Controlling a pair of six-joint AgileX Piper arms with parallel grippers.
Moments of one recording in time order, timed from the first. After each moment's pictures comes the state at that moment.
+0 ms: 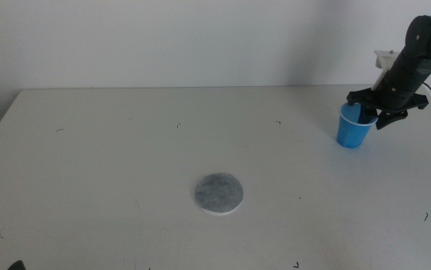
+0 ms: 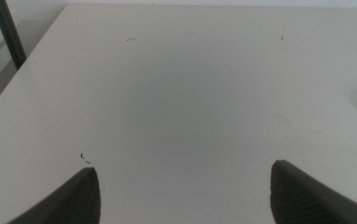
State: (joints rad) left arm -0.07 -0.01 0.03 0.07 0.37 -0.15; right arm -0.01 2.30 -1.97 0.11 1.06 0.00
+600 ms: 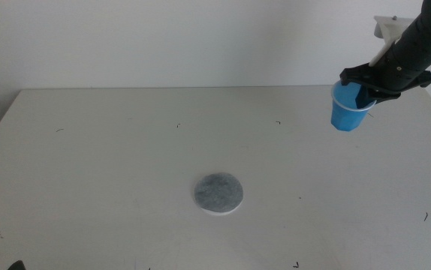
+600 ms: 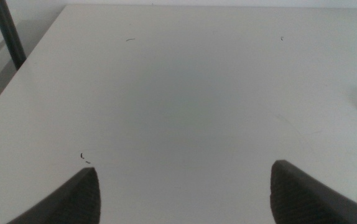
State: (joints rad) left arm -0.07 -0.01 0.03 0.07 0.37 -0.15; right arm 0.08 1.96 -1.70 0.16 0.98 -0.02
